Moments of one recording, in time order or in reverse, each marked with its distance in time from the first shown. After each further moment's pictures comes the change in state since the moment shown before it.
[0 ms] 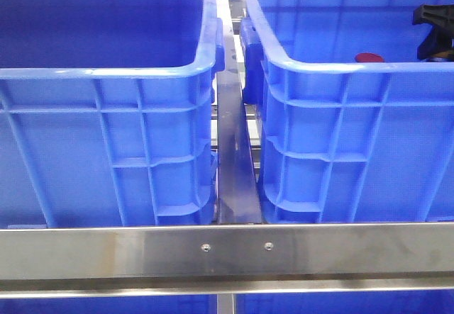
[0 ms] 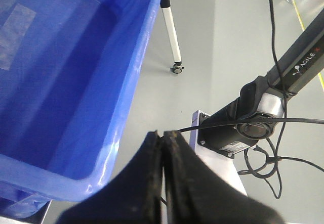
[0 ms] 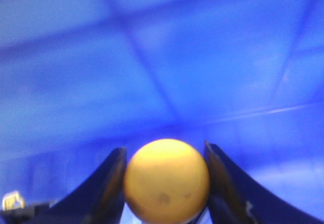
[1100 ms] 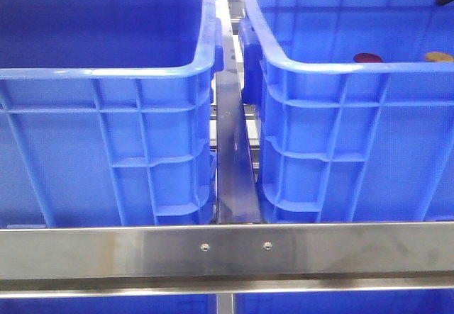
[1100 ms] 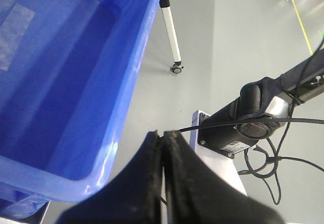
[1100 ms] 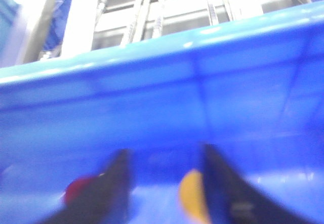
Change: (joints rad) left arm 0.000 0.000 0.000 0.000 0.000 0.000; right arm 0.004 -0.305 0.163 -0.006 0.065 -0.012
